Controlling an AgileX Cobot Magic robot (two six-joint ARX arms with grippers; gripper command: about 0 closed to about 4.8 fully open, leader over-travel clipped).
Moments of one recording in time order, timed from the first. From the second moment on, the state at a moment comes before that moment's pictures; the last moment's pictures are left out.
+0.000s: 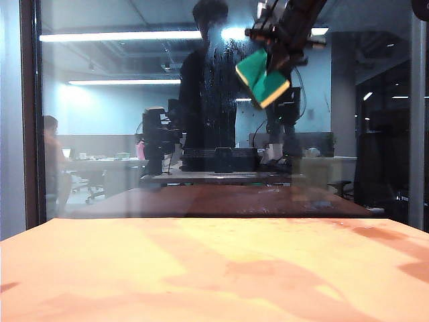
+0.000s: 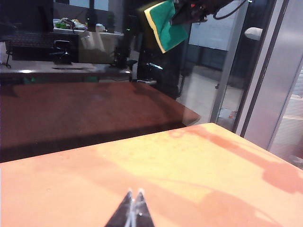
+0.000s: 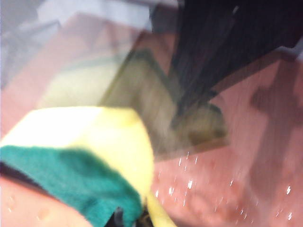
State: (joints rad) left arm 0.01 0.00 0.01 0.11 0.60 -0.13; right arm 0.29 2.53 3.09 -1.05 -0.05 -0.01
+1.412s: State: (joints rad) left arm 0.01 0.00 0.01 0.11 0.60 -0.13; right arm 0.08 2.19 3.22 -1.25 -0.07 0.03
